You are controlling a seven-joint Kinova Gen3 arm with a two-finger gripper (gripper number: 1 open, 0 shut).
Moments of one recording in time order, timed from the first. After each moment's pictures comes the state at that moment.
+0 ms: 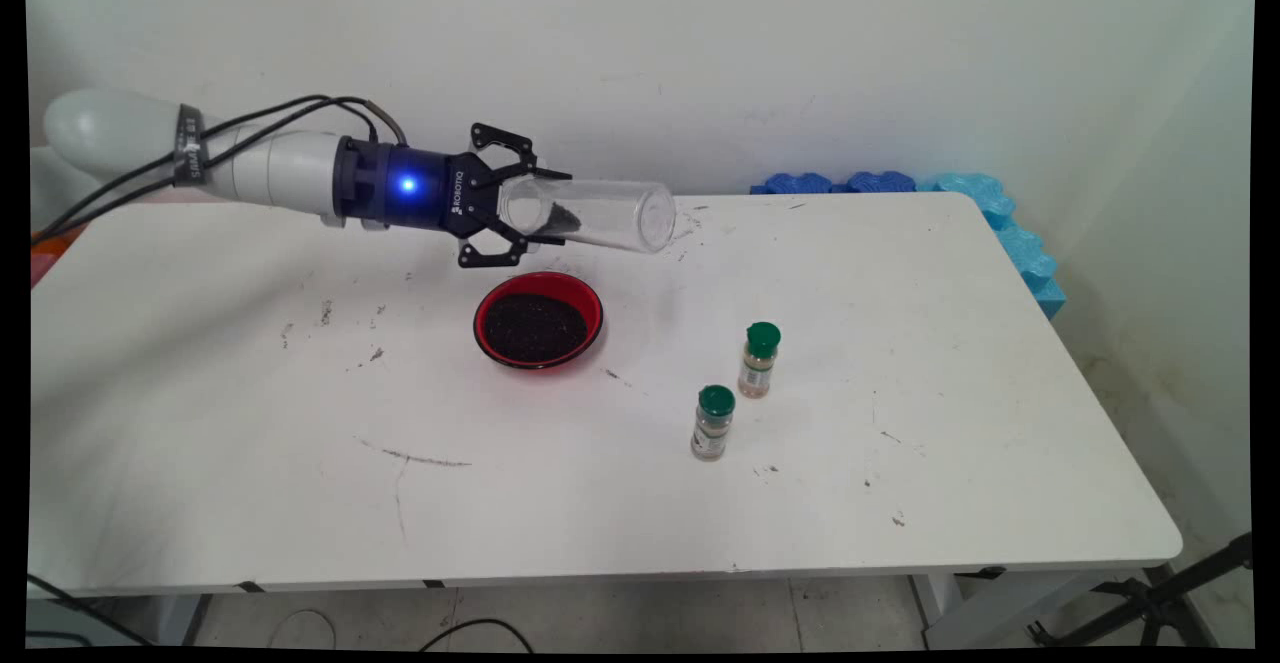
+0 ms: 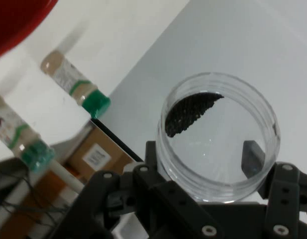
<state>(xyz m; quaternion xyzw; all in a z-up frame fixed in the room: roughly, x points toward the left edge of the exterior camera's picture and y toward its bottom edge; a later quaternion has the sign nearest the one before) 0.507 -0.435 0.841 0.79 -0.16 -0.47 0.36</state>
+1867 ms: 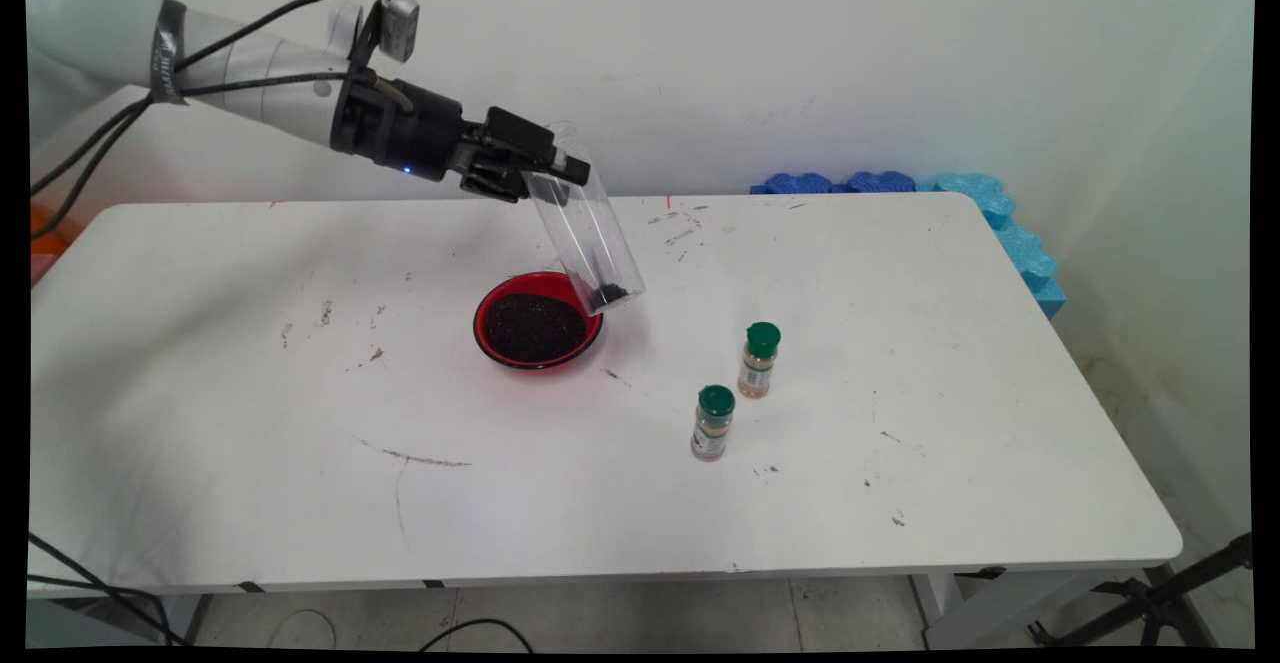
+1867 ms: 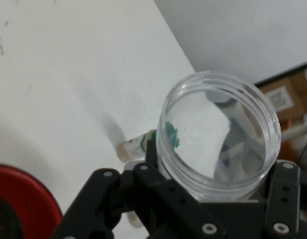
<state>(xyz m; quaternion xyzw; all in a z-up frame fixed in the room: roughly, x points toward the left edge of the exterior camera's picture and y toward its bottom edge) 0.475 -0.451 0.920 0.55 -0.66 -0.15 0.49</state>
